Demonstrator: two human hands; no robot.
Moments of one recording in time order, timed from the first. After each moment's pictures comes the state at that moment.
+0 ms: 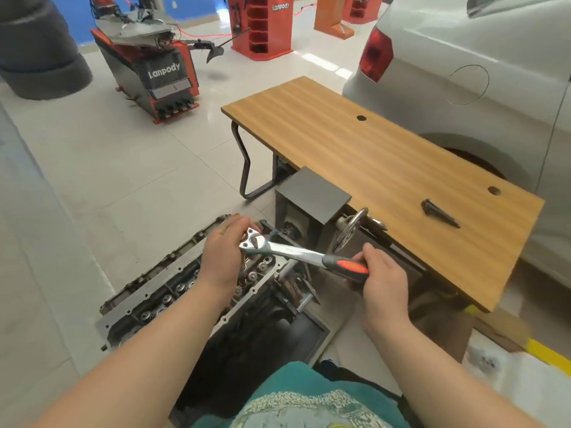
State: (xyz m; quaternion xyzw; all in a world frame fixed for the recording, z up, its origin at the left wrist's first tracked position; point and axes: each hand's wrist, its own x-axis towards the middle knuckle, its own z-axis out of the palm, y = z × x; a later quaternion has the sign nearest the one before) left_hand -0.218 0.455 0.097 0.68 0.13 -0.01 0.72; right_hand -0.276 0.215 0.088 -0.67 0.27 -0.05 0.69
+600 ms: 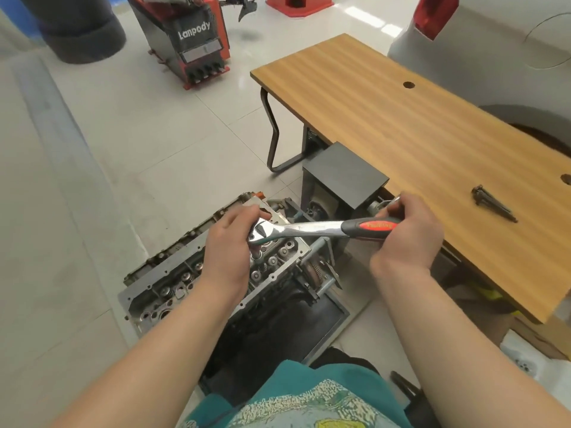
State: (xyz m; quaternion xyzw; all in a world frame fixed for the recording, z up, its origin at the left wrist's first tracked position) left_hand -0.230 0.460 0.104 0.64 0.19 0.02 0.75; right_hand -0.198 0.240 0.121 -0.48 0.33 -0.13 0.80
